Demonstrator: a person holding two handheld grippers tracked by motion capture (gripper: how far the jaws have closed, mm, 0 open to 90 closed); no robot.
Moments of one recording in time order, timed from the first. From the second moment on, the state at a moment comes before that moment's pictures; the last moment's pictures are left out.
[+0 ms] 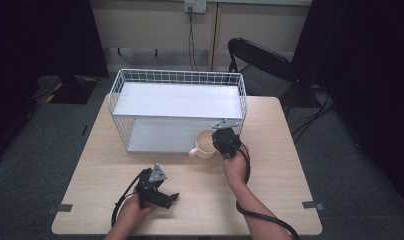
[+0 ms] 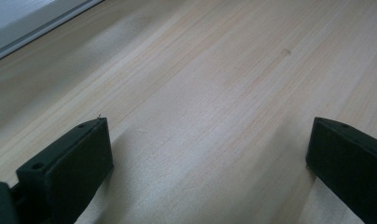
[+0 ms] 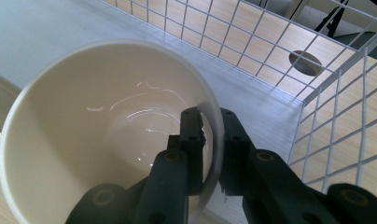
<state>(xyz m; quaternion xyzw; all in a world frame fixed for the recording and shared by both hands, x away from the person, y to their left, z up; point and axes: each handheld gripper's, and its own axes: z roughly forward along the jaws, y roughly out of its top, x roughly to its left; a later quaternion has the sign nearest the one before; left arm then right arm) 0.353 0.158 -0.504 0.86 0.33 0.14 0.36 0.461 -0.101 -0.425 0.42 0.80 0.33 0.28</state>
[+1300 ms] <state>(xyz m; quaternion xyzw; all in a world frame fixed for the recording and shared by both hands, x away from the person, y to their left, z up) 0.353 0.158 -0.504 0.86 0.33 0.14 0.36 0.474 -0.096 -0.418 0.43 0.78 0.35 0.29</state>
